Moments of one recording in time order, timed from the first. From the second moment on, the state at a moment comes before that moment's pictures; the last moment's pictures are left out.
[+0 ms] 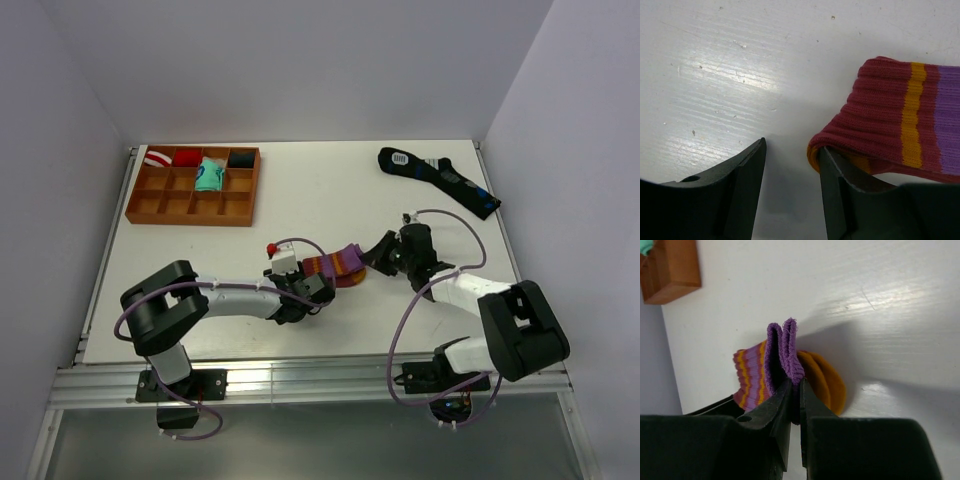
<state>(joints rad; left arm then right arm) -1.11 1.72 0.88 -0.41 -0.82 -1.28 0.31 1.32 0.44 0.27 -0.24 0.84</state>
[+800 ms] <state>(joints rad) -1.15 1.47 0.85 -0.41 -0.78 -1.16 0.32 1.44 0.40 0.33 -0.18 0.86</state>
